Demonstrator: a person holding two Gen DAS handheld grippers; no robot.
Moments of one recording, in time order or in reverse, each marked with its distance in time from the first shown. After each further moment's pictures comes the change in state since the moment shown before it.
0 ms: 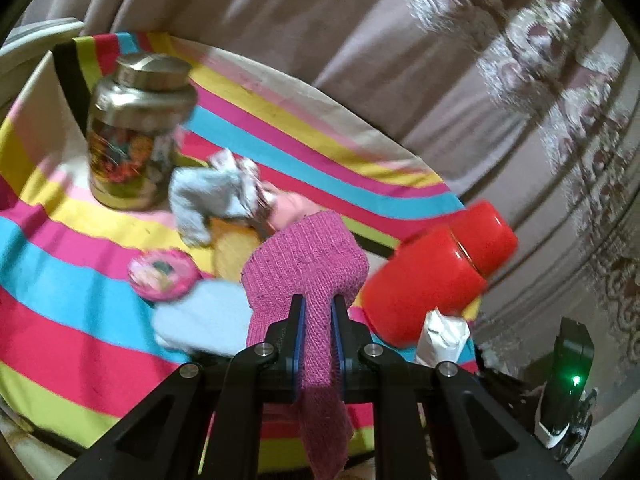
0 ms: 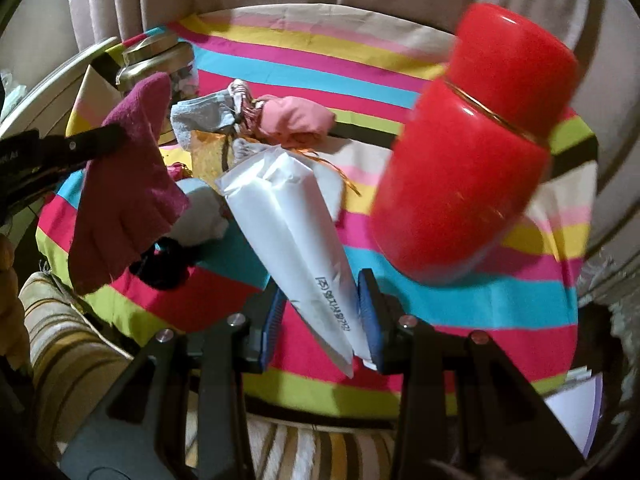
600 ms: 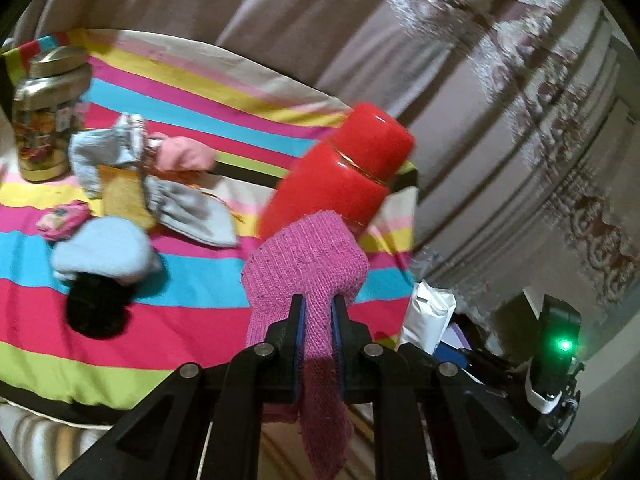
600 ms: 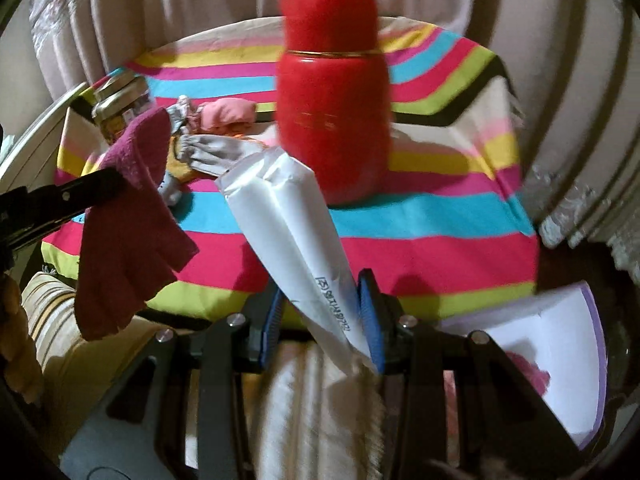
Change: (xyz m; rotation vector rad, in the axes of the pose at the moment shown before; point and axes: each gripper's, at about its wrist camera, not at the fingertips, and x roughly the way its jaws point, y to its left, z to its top) left arm 0.000 -0.100 -0.062 0.136 0.127 -0.154; right arm -0.062 -0.084 -0.078 0.206 -0.029 -0.048
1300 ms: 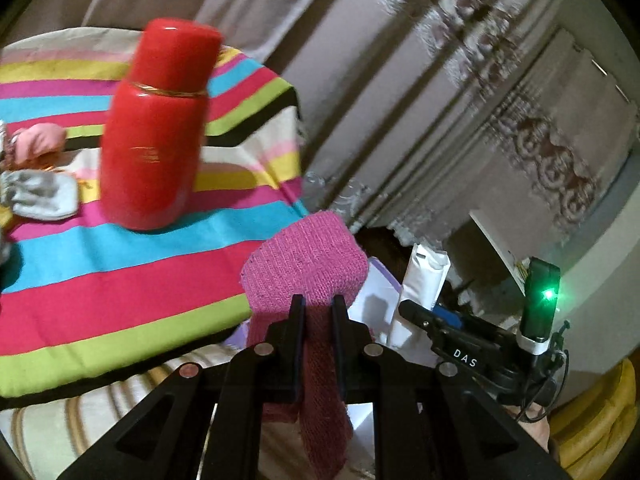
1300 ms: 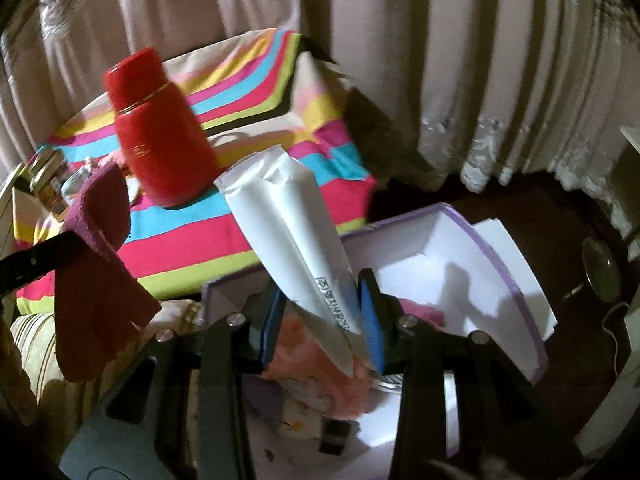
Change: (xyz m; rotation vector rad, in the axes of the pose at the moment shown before) left arm 0.058 -0.129 -0.042 0.192 0.184 -0.194; right arm -0.072 -0.151 -0.058 0.279 -0.041 -0.181
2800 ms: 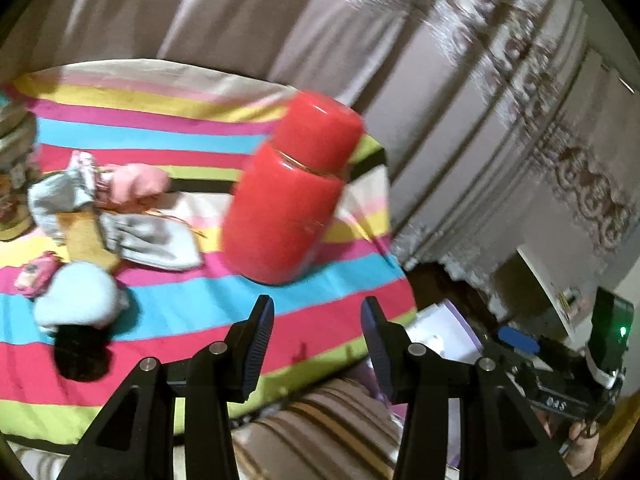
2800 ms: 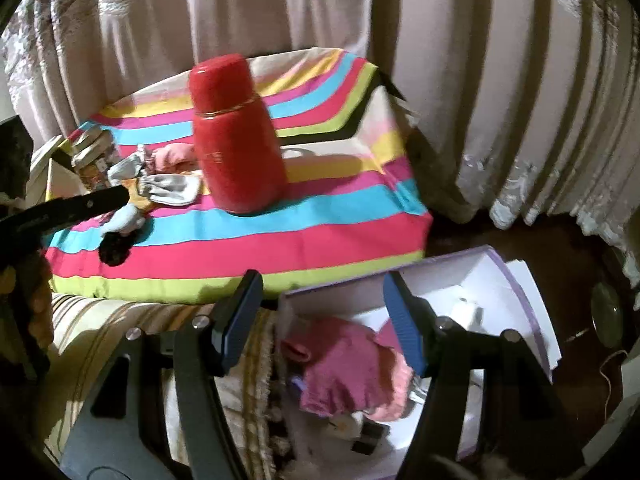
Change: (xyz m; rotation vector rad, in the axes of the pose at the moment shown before) left arm -0.076 0.103 0.035 -0.053 -0.136 0.199; right arm -0.035 0.086 0.013 -0.177 -0.043 0.119
